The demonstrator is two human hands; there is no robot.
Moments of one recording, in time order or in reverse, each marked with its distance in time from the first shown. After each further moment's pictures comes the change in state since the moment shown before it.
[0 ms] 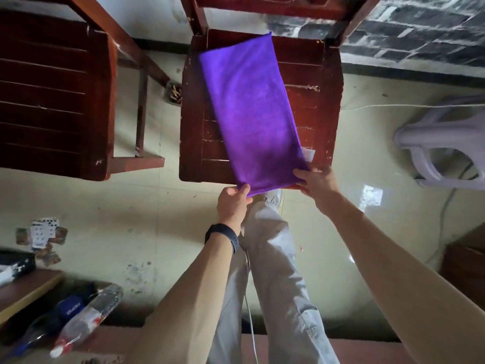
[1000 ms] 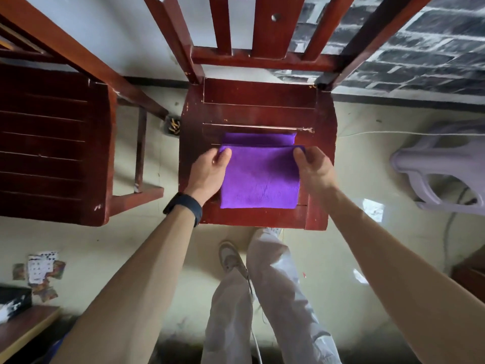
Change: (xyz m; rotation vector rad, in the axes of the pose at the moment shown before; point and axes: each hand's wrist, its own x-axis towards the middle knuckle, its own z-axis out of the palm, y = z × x) left_hand 0.048 0.174 -0.023 0.618 -0.059 0.607; right_hand 0.031 -0.104 0.019 -0.474 0.111 -0.481
